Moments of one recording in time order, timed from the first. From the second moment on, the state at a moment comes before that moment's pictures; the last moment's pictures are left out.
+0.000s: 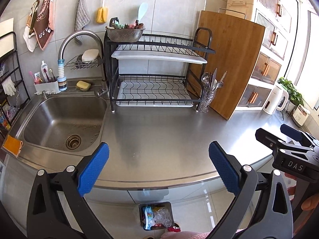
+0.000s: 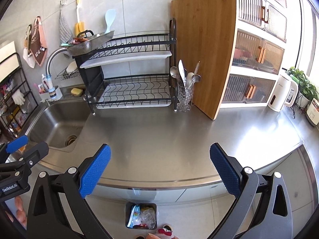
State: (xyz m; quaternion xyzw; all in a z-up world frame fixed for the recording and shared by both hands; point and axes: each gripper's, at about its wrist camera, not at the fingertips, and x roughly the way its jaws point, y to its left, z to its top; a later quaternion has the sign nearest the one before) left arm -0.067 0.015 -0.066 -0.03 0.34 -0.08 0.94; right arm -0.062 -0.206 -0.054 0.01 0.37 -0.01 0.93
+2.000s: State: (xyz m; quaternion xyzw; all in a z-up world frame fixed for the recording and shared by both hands) left arm -0.064 0.026 -0.061 -0.03 0.33 -0.05 0.94; right arm -0.060 -0.193 -0.049 0.01 0.36 0.00 0.93
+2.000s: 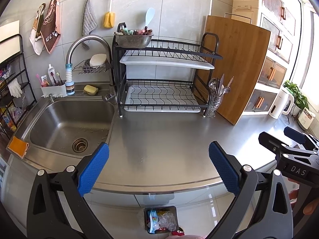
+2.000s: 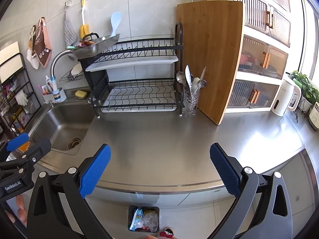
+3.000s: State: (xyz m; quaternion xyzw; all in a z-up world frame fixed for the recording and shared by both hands) left arm -0.063 0.032 -0.061 -0.03 0.33 -0.05 0.94; right arm -0.059 -0.186 -0.046 0.01 0.36 0.00 0.93
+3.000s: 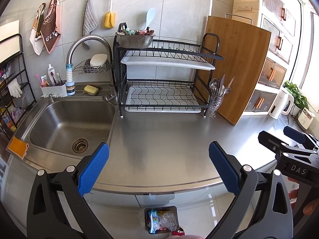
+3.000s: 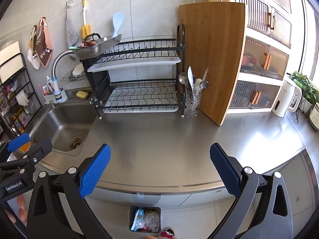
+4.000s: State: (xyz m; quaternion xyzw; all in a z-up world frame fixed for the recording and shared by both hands) left arm -0.056 0.024 -0.068 -0.05 0.35 -0.06 0.93; right arm -0.056 -0.193 -0.049 0.02 0.36 0.00 0.93
